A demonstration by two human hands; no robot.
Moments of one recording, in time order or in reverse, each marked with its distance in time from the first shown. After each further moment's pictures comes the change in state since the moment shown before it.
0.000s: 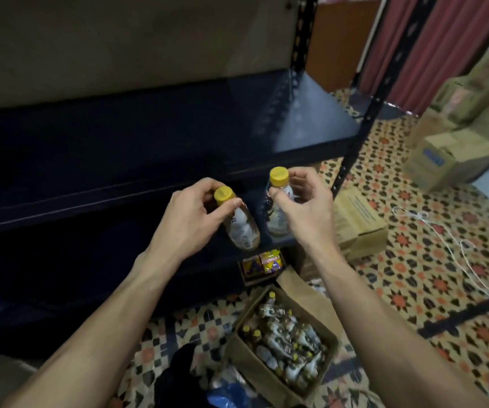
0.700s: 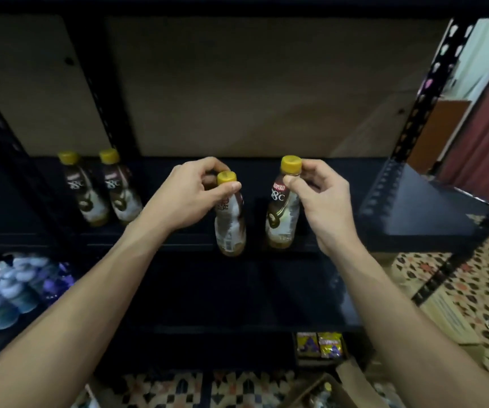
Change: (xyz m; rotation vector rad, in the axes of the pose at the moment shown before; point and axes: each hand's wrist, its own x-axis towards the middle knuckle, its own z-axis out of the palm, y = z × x) left_hand 0.011 -0.032 -0.219 0.096 0.192 0.007; right_hand 0.034 -0.134 0.162 0.281 -0.288 -0.150
